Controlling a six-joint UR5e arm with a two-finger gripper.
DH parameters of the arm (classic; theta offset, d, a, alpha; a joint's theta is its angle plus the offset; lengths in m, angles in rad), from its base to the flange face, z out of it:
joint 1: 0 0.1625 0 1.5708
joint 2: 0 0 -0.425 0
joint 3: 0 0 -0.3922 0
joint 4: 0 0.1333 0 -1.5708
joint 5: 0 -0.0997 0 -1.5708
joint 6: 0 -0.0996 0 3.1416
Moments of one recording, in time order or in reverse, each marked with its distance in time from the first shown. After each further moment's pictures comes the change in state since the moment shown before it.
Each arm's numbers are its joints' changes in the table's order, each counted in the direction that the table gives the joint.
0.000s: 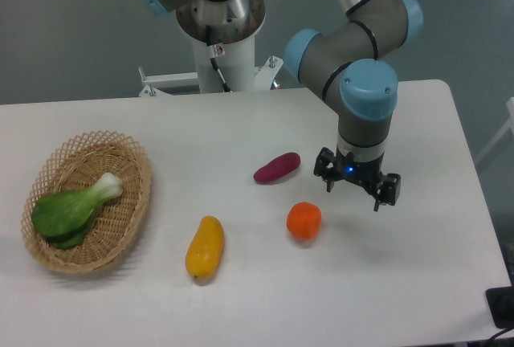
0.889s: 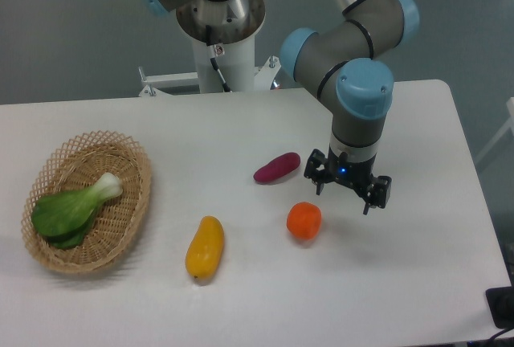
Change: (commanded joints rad) arm -0.011 0.008 -0.014 -0.005 0.104 0.061
